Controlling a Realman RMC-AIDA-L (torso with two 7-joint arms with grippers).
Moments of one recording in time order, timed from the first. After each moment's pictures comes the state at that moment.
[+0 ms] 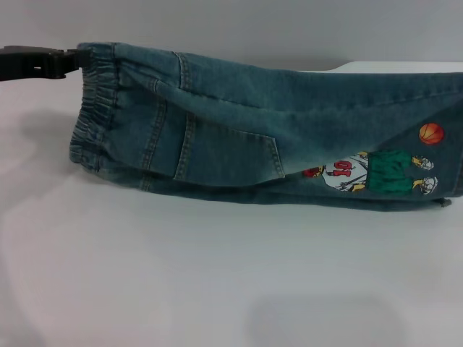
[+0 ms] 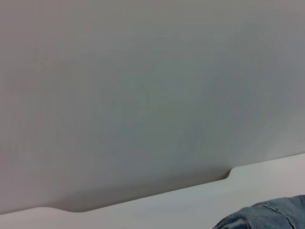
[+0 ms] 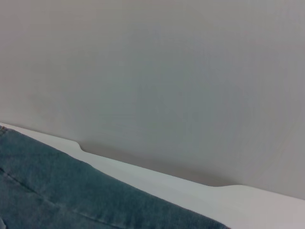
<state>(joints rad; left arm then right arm) -0.52 -2.05 0.74 1.18 2.13 1.37 -2.17 0.40 2.07 -0.51 -1.30 -2.14 -1.53 1.90</state>
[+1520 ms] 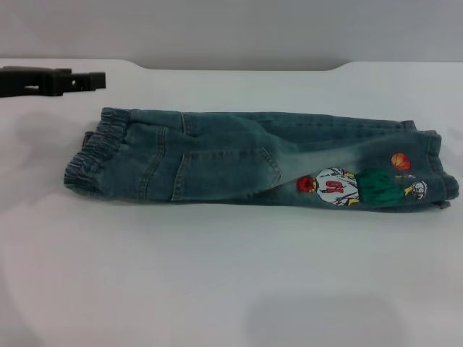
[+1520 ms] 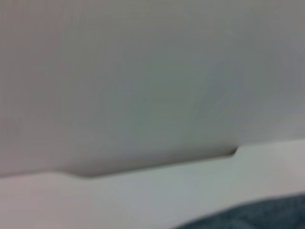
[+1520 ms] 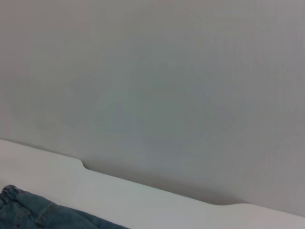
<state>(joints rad) -0.52 -2.03 0.74 1.13 2.17 1.37 -2.20 0.38 2.07 -0.54 -1.25 -2.07 -1.48 1.86</state>
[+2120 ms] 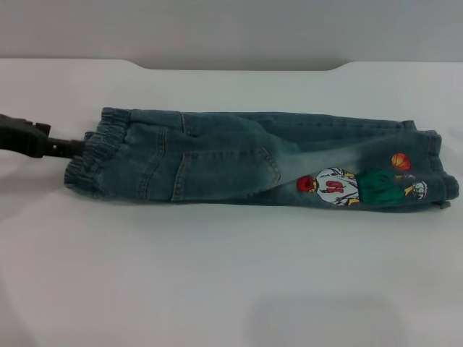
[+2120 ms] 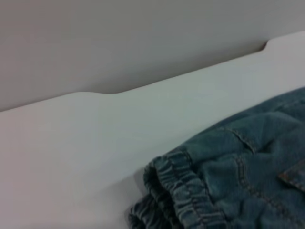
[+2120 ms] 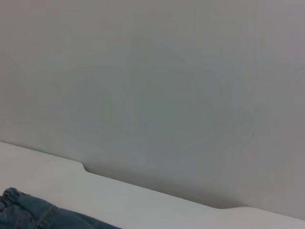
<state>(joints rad) -0.54 -1.97 0.80 1.09 2.38 1.43 -2.15 0.38 2.07 -0.54 -1.25 -2.05 -1.48 1.85</state>
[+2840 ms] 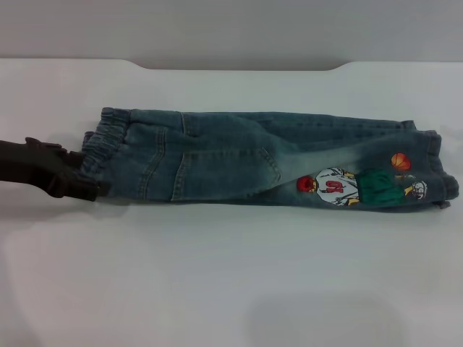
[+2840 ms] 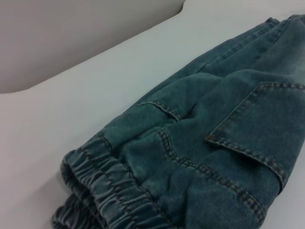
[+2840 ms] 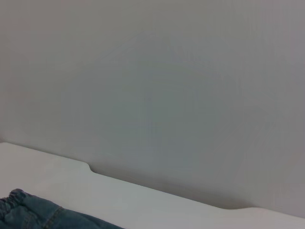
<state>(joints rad) -0.52 -2.03 0.83 1.08 2.39 1.50 -1.87 0.39 2.07 -0.55 -1.22 -2.05 -1.47 1.85</state>
